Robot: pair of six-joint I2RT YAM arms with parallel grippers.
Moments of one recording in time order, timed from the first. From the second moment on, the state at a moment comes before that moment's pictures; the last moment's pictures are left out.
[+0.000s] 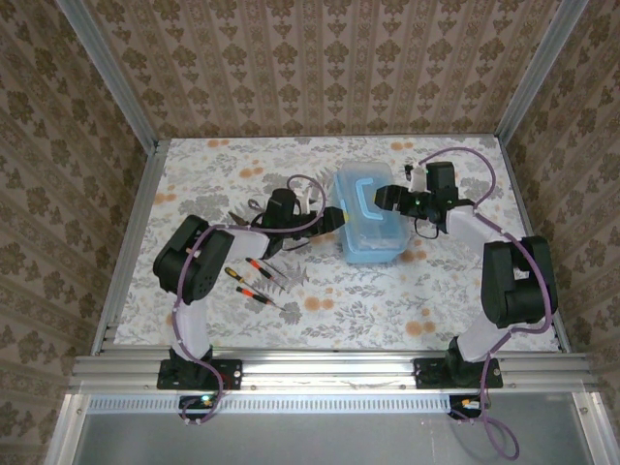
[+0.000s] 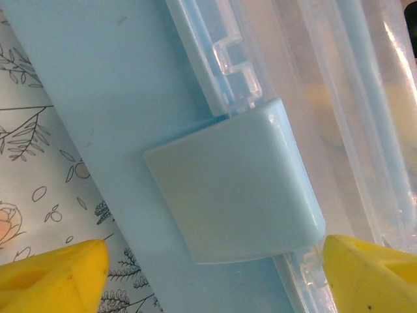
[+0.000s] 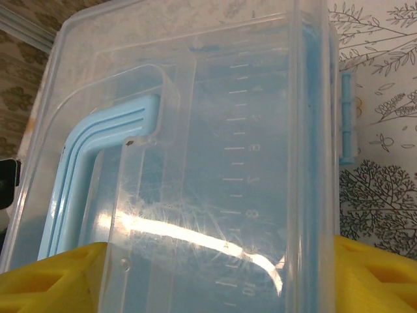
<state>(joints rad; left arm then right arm) -0.61 1.94 0.97 0.55 0.61 -0.80 0.07 1.66 0.99 -0.07 -0.53 0.36</state>
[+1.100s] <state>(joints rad) -0.61 1.90 1.26 0.11 0.56 -0.61 0.06 1.69 0.83 0.33 -0.59 0.61</state>
